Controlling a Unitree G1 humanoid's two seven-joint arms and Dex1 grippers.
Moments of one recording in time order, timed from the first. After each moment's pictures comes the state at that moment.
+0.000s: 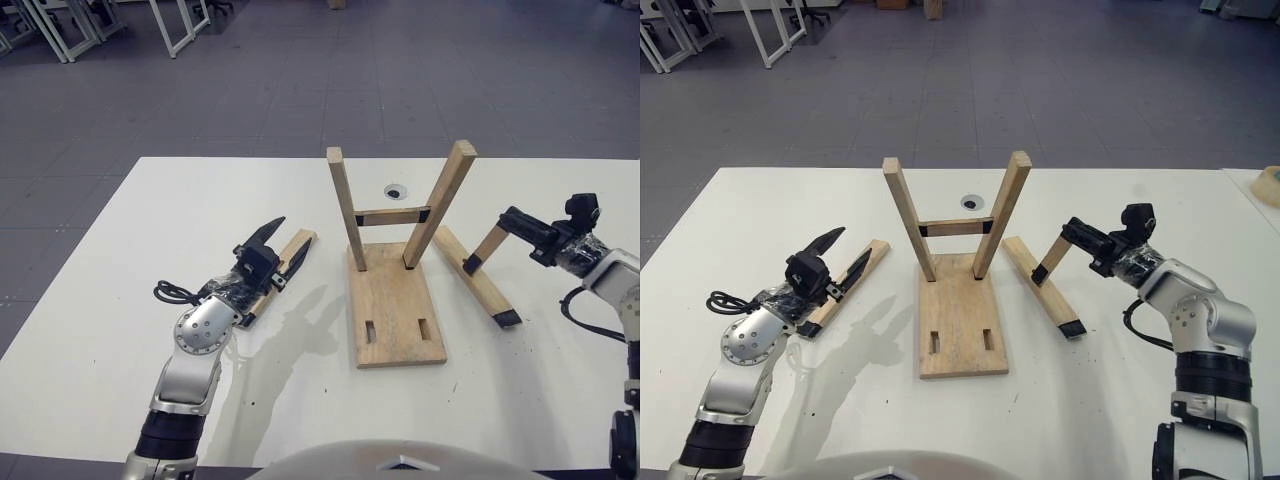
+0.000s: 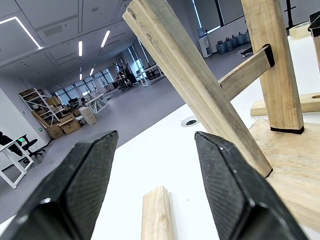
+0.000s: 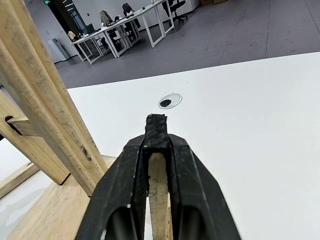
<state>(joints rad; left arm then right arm) 0.06 0.39 -0.05 -0.22 -0.04 -0.13 -0.43 -0.30 -0.69 -0.24 0.22 0.73 0.65 0.70</state>
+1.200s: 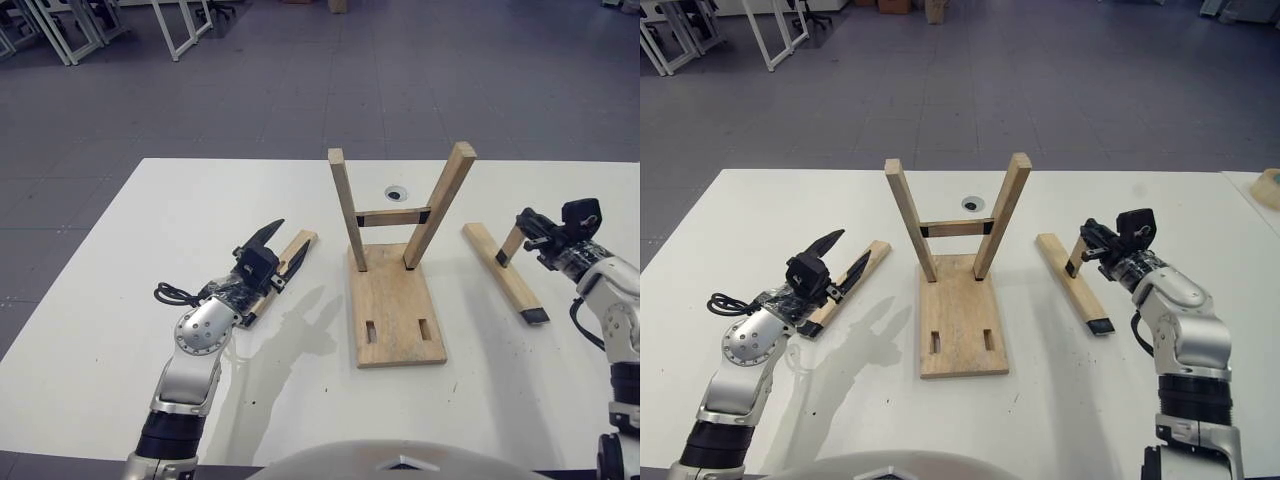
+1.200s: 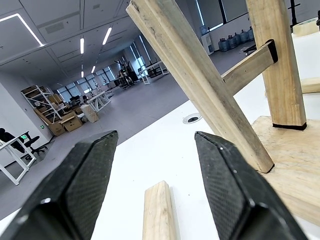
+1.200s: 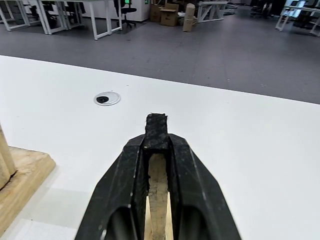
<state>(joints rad) 0.06 0.38 -0.04 -0.20 -0.03 -0.13 -0.43 -0.17 -0.60 -0.23 0.02 0.40 0.48 0.43</state>
